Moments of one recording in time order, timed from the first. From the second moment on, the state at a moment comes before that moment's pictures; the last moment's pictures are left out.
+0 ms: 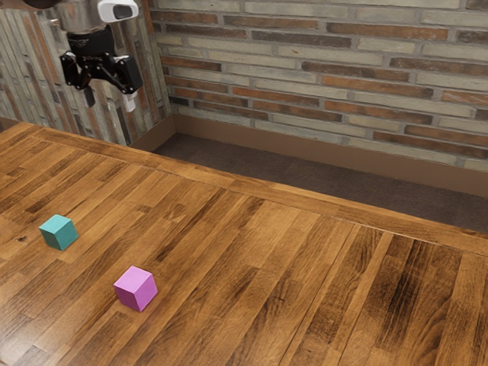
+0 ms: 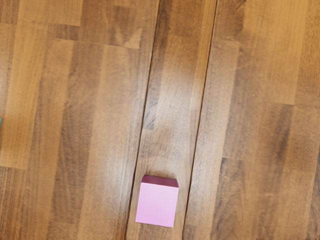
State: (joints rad) arm -0.07 -0.03 0.12 -1.48 0.02 1.45 -0.09
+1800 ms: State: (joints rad) arm 0.10 -0.21 0.10 -2.11 0.12 1.95 -0.09
